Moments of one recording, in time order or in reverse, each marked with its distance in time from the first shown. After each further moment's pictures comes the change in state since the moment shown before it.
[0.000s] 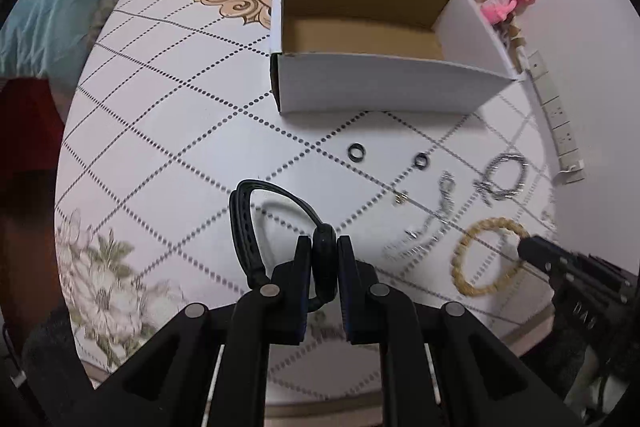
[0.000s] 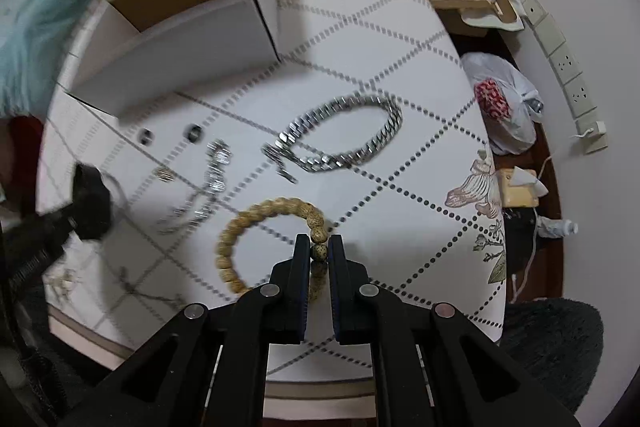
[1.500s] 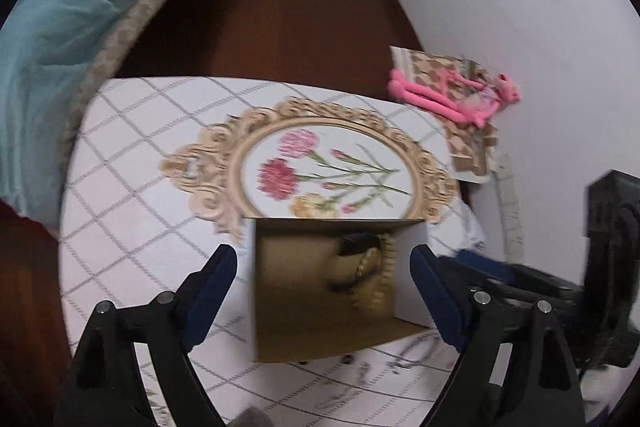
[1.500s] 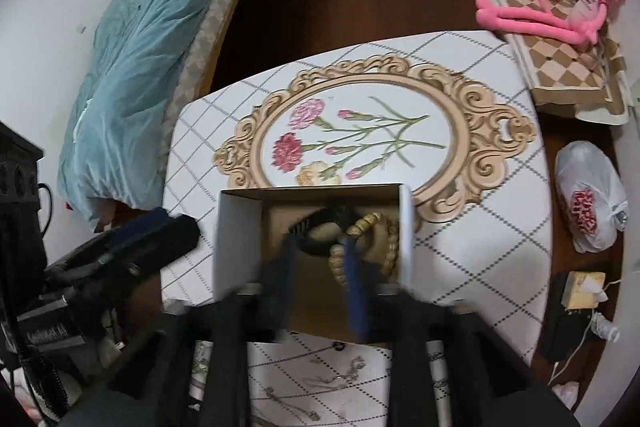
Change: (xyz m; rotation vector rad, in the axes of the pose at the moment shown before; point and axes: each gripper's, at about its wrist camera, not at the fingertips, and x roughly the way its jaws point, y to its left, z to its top) left arm -0.052 0.014 0.190 -0.106 -0.118 -0.114; right arm -0.021 0.048 0.213 -0.089 0.008 0.321
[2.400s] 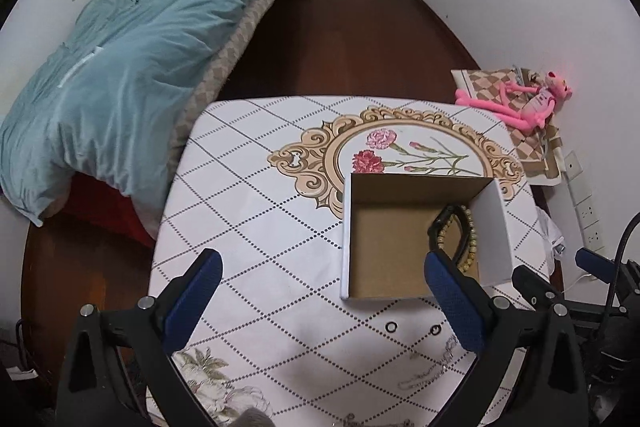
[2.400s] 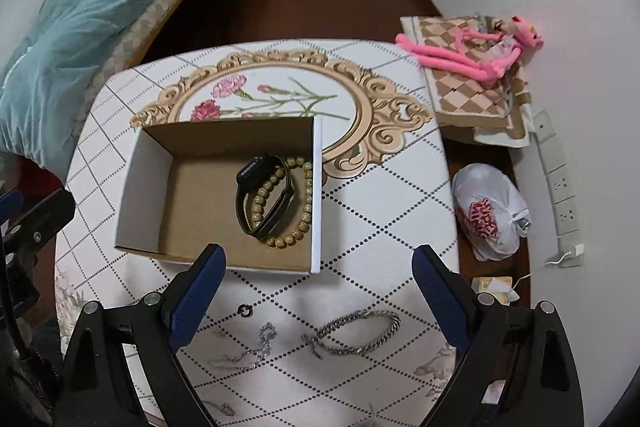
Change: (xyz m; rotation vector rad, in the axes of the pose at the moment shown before) left arm -0.047 0.003 -0.084 0.063 -0.200 0.314; right arm -0.021 0.024 -0.088 -0.101 -0.154 -0.414
